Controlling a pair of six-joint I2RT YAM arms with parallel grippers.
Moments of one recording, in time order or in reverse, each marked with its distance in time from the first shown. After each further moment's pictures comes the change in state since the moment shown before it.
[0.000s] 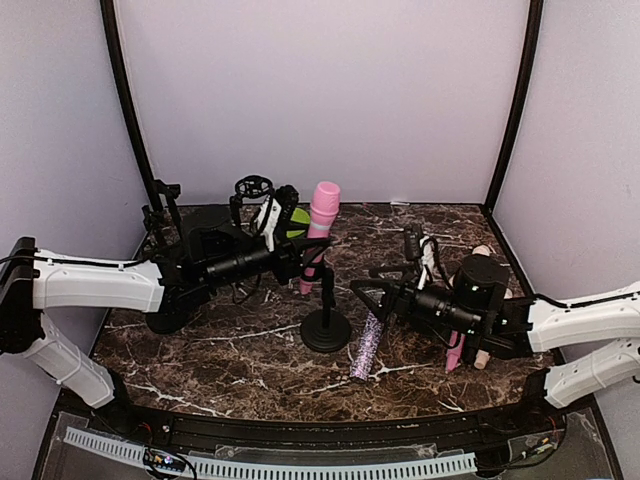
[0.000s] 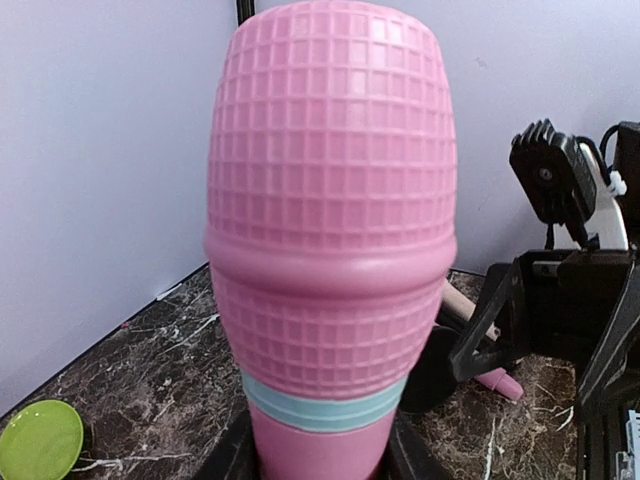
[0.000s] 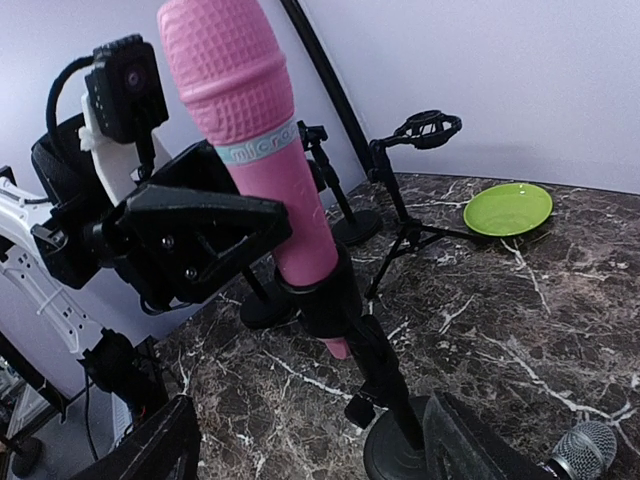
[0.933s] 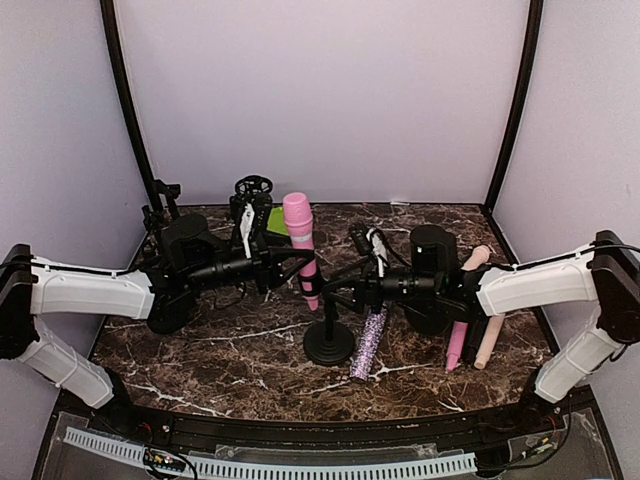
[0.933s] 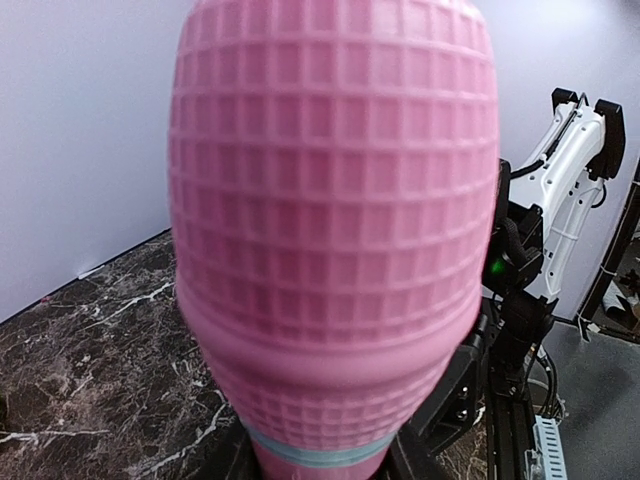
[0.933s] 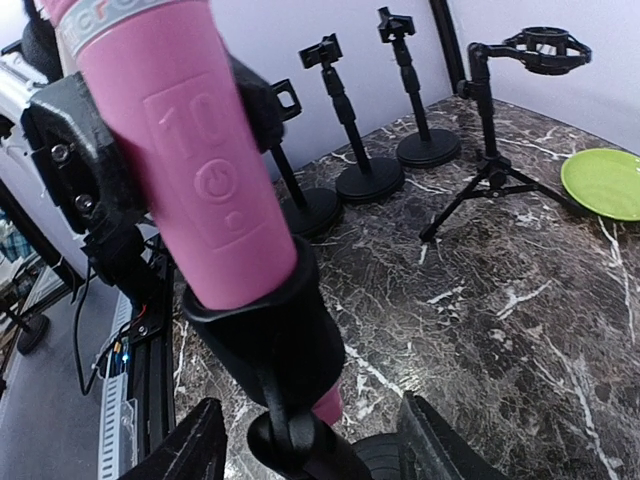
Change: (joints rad) left arm 0.104 -0.057 -0.162 0.161 0.280 -0.226; right arm -0.174 0.409 0.253 -0.046 -0.507 -0.188
